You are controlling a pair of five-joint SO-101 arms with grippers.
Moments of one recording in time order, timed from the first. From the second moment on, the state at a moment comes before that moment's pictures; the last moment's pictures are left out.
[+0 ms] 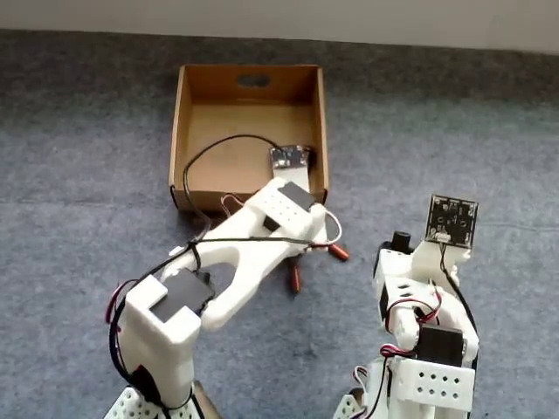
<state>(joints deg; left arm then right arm) 34.2 19.6 10.0 63.5 48.1 4.7 -80.5 72.5 57.7 -1.1</state>
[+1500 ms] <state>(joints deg) 32.3 7.3 29.4 48.7 21.9 4.7 -80.5 72.5 57.7 -1.1</state>
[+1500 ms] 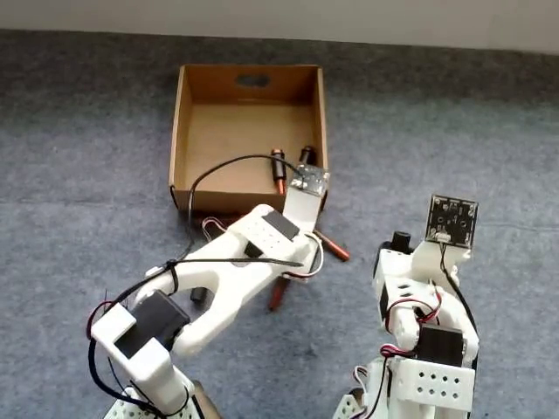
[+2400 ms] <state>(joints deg) 26.2 -60.5 45.8 33.8 21.9 -13.8 -80.5 78.7 17.5 -1.2</state>
